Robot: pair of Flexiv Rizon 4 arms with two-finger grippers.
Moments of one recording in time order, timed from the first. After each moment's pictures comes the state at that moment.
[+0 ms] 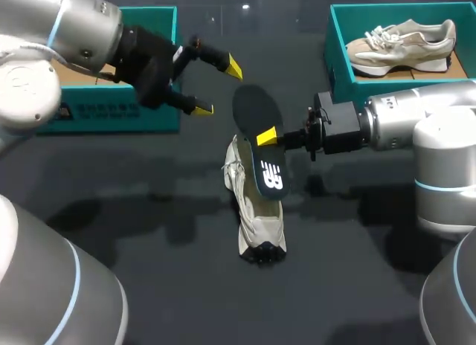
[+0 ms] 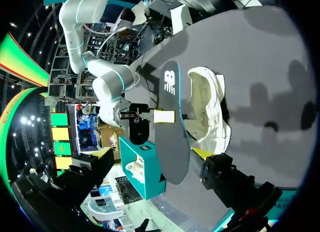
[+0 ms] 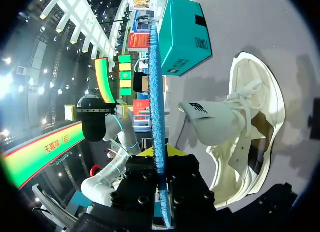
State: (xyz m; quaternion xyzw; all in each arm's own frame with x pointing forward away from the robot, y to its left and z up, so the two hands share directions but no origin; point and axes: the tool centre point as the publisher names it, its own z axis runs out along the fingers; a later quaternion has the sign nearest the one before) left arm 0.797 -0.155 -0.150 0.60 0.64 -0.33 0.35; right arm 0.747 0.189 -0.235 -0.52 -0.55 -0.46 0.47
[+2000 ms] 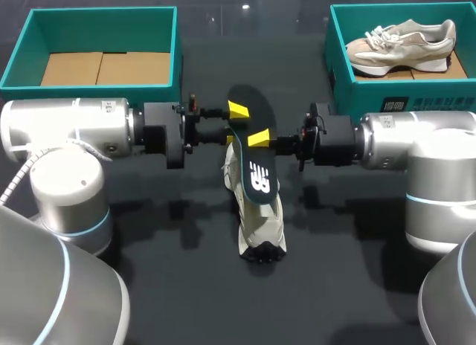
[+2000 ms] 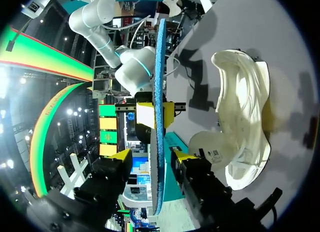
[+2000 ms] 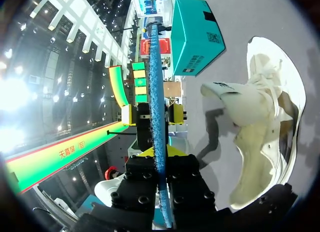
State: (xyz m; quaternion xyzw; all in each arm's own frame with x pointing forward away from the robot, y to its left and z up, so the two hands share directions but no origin) left arm 0.783 -0.190 -0.210 0.49 0.56 -0.44 0.50; right arm 0.727 0.208 -0.212 -0.51 -0.49 -0.50 0.50
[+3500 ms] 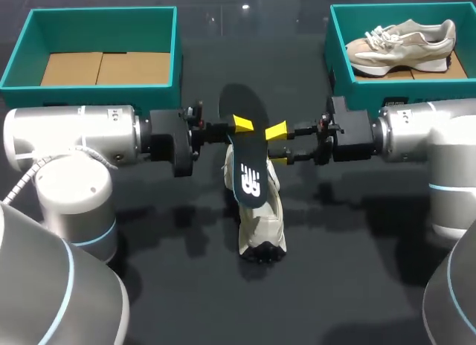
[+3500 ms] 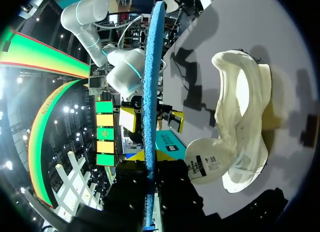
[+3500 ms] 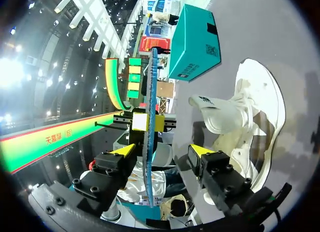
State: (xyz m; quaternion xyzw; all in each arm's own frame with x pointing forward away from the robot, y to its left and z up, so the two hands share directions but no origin) left arm 0.773 -0.195 -0.215 0.49 0.58 -0.42 0.50; right arm 0.731 0.172 -0.223 -0.49 -0.55 -0.51 0.45
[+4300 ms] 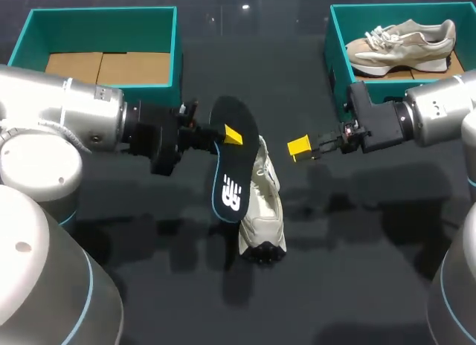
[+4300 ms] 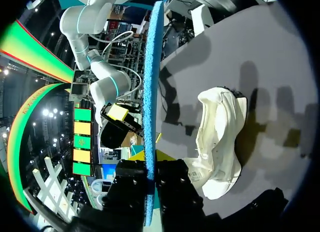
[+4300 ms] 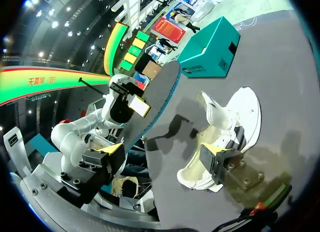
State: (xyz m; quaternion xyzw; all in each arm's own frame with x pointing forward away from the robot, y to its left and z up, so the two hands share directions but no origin) left arm 0.729 -0.178 -0.207 0.53 0.62 -0.42 0.39; right arm 0.704 0.133 -0.219 -0.37 -0.71 -0.51 0.32
